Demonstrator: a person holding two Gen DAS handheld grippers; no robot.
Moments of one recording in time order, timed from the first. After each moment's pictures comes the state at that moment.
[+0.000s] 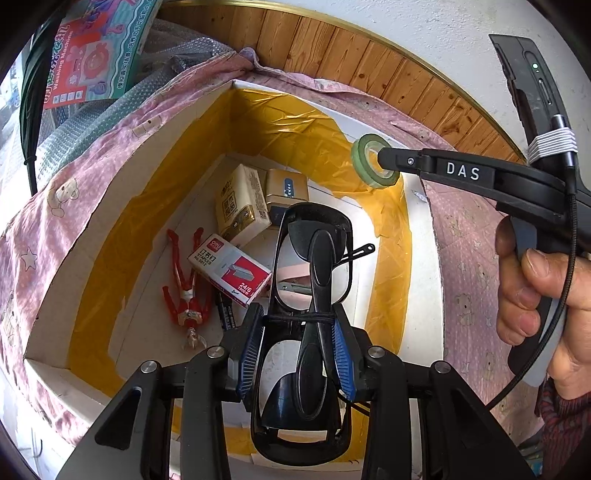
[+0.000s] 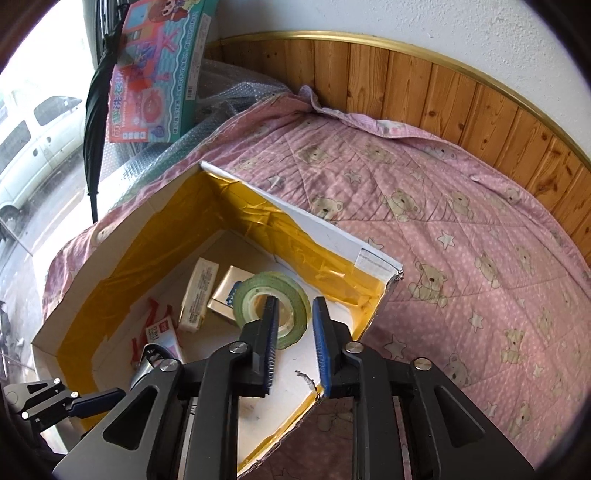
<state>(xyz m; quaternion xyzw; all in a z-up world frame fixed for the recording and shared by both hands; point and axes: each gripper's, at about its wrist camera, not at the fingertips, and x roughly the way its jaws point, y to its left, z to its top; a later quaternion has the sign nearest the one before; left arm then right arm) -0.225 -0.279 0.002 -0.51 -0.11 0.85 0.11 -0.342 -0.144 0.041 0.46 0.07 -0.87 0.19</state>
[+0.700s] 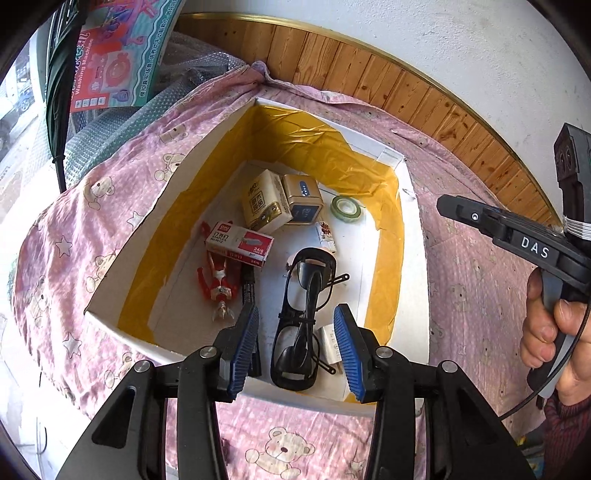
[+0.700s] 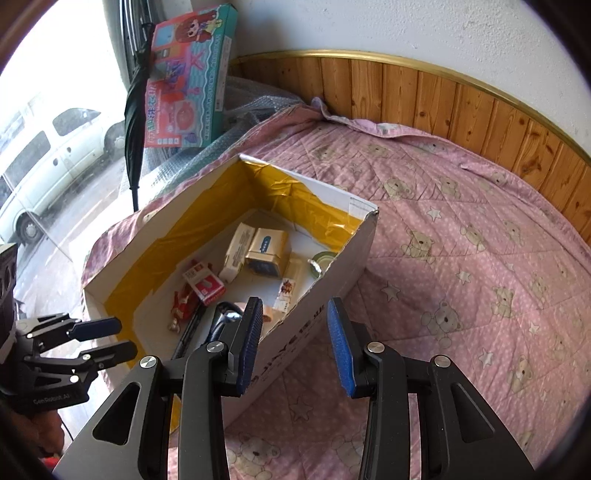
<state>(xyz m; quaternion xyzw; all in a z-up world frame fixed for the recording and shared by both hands) -0.180 -0.302 0.031 -0.49 -0.10 0.86 0.09 -0.251 -0.098 0.077 0.44 0.05 -0.87 0.23</state>
